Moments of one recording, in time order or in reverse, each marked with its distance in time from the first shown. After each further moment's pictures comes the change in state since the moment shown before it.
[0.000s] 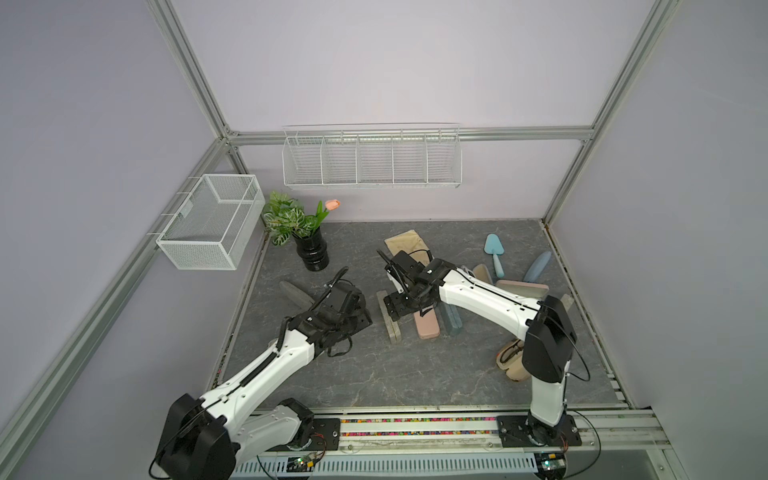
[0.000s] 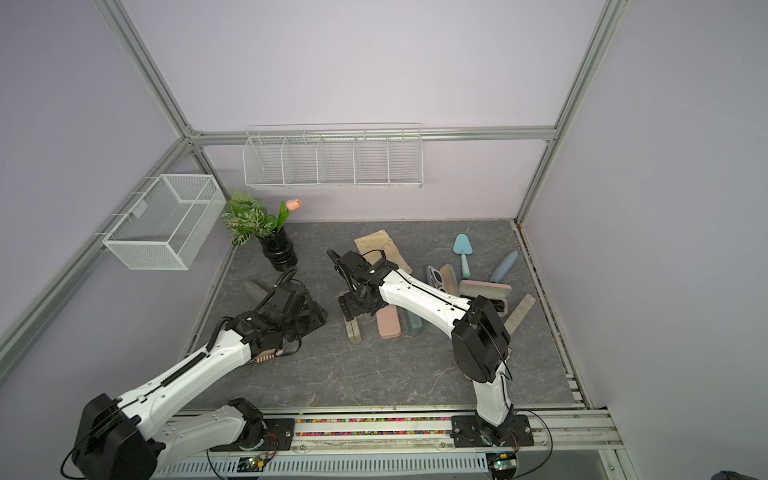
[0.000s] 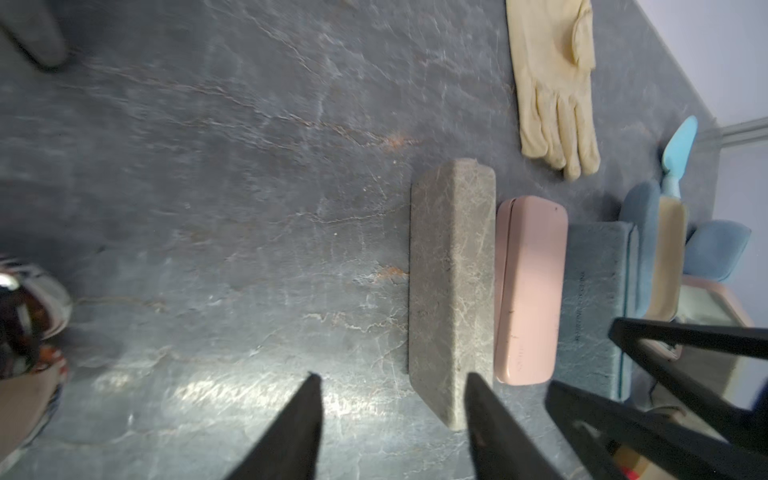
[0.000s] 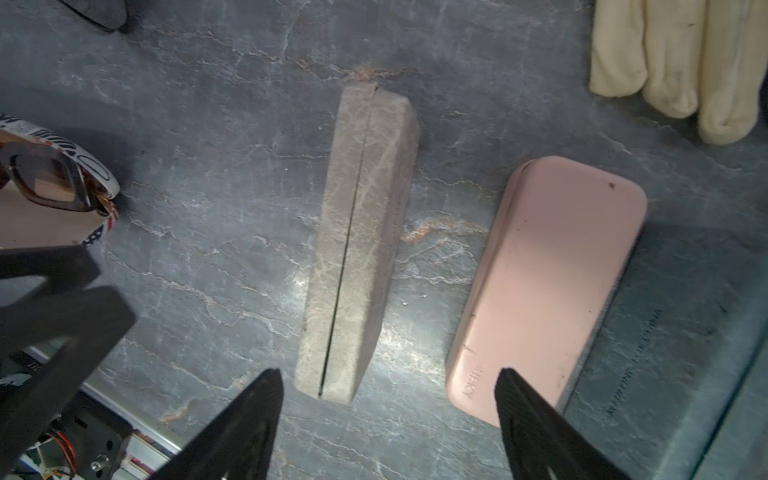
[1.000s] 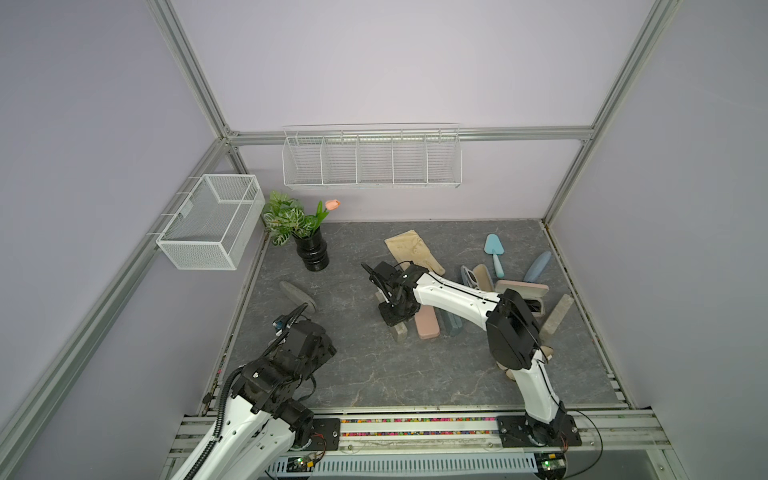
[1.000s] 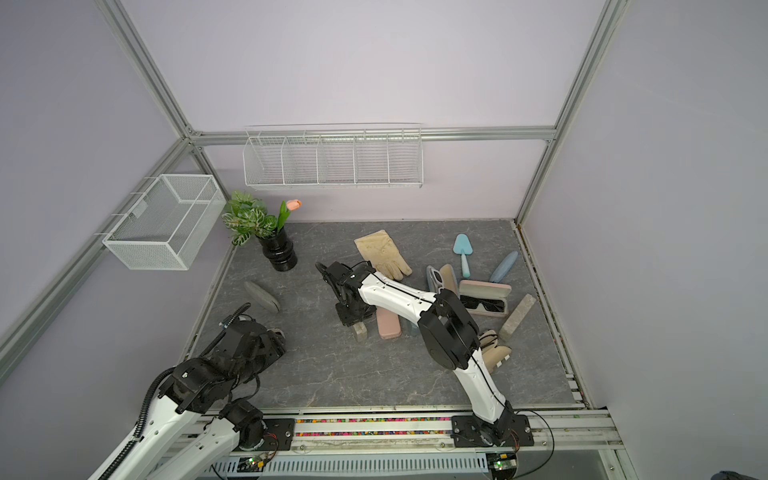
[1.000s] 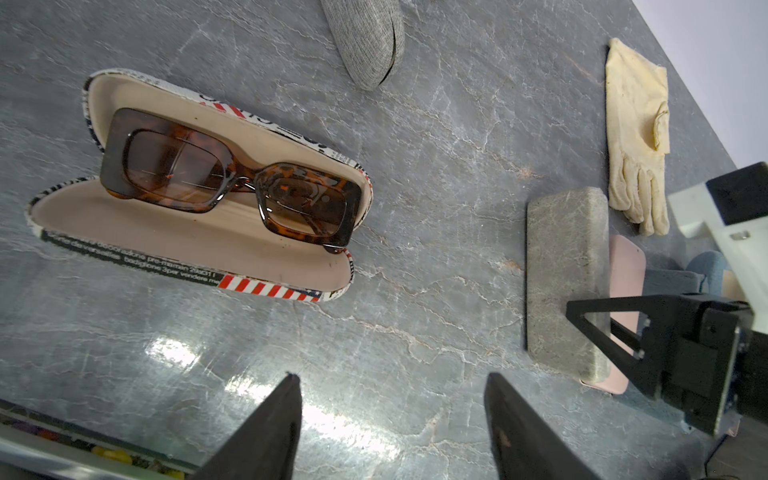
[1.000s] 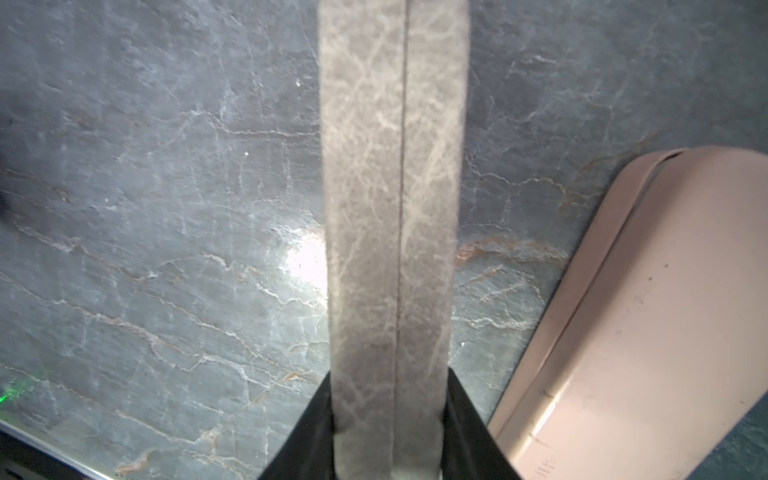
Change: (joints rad) left arm 0.044 -0.453 -0.100 -0.431 -0.155 -0.110; right arm 0.007 0.202 0.094 -0.040 -0.015 0.018
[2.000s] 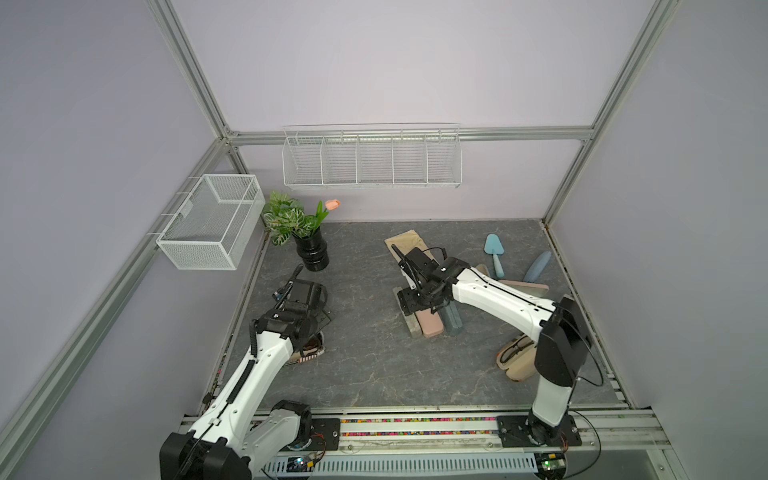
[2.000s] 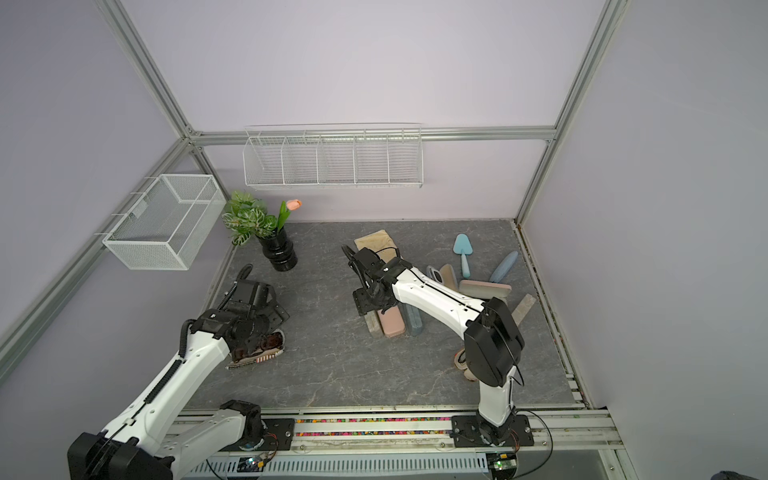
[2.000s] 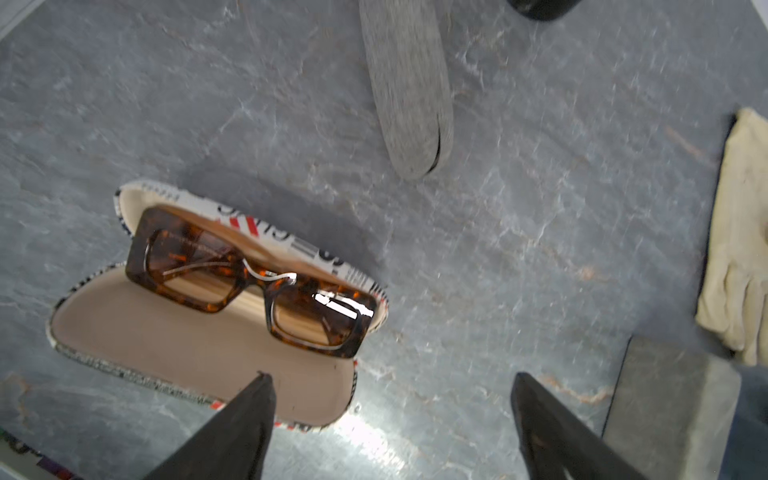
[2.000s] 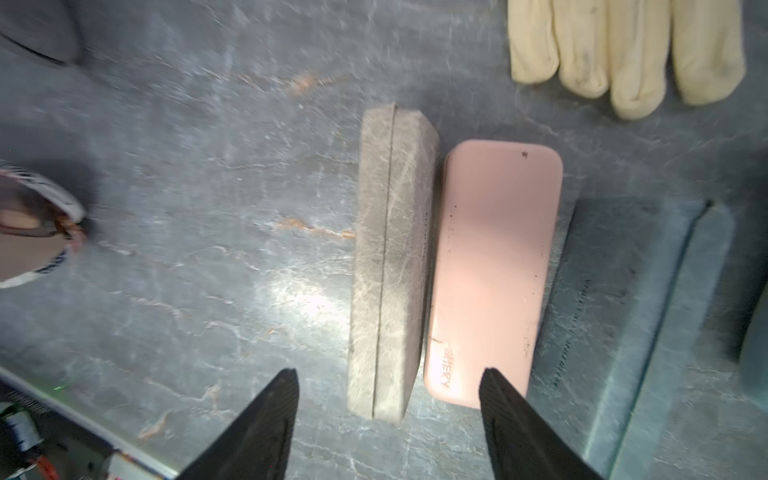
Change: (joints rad) left arm 0.332 0.481 0.184 0.168 0.051 0.168; right arm -0.079 -0.345 -0.224 0.090 0.031 -0.013
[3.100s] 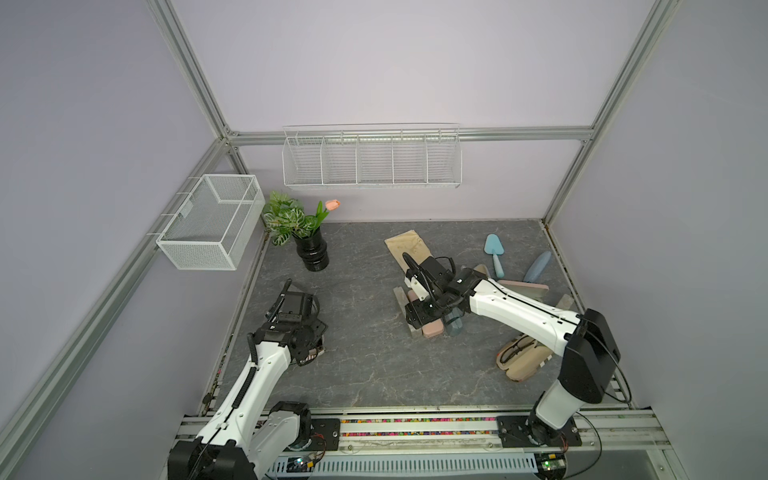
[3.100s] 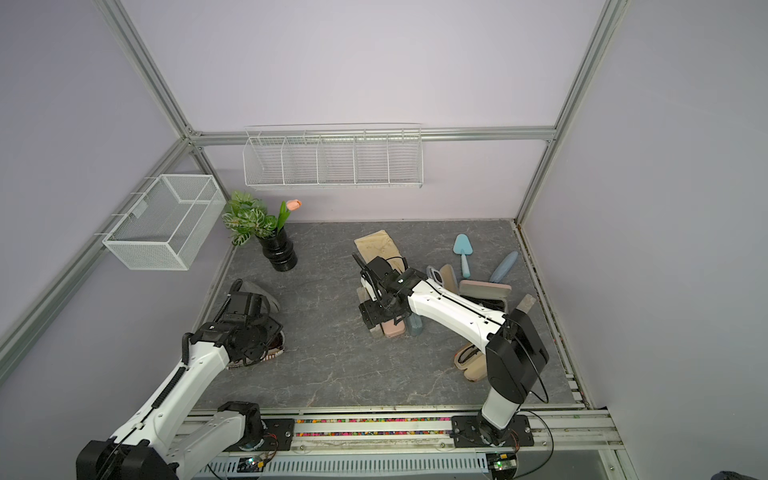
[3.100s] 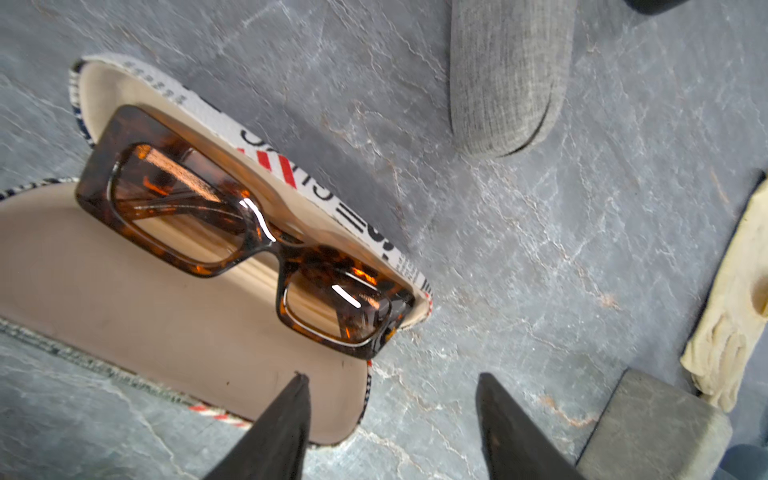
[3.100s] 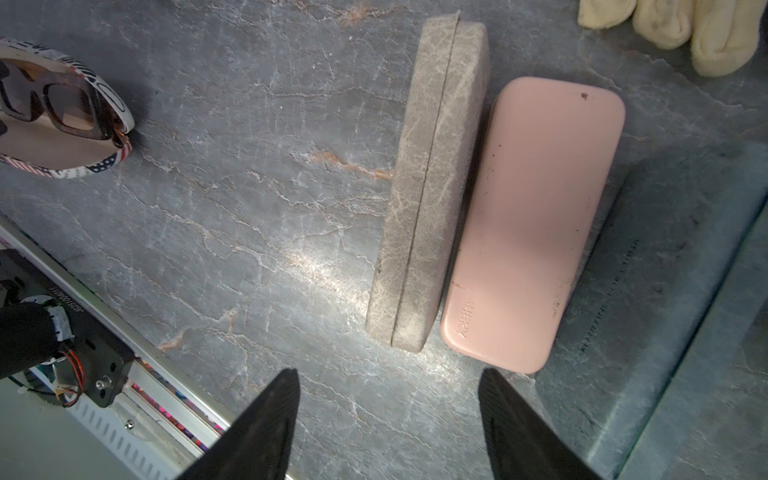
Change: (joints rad) left arm 0.085 -0.072 -0.184 0.081 0.115 -0.161; right arm -0.008 -0.116 -0.195 0.064 -0.116 -0.085
